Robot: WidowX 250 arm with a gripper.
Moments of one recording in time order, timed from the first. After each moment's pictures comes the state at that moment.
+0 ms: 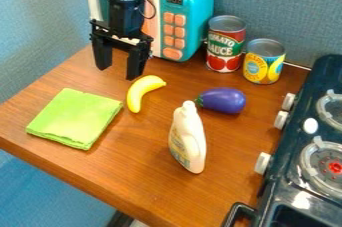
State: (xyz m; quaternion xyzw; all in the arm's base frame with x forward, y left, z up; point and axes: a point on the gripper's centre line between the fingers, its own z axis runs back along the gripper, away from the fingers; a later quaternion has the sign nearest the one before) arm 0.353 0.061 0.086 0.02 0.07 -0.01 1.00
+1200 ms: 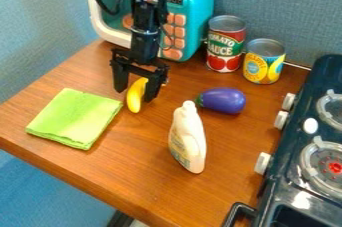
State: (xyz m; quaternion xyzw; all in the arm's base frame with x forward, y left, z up) arm 0.381 0.051 0.029 0.04 0.10 0.02 0.99
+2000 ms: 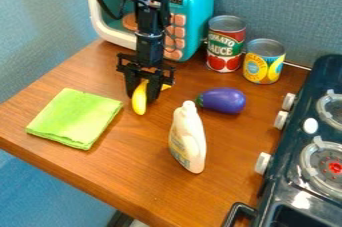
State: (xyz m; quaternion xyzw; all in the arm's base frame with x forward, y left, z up) arm 0.387 0.044 0.022 0.00 0.09 0.03 1.00
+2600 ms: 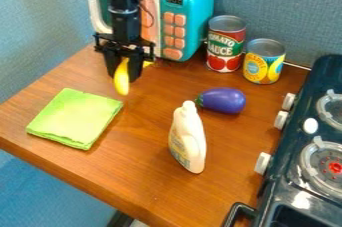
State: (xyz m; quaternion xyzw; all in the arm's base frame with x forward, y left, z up) arm 0.387 0.079 0.056 0.00 0.04 0.07 1.00
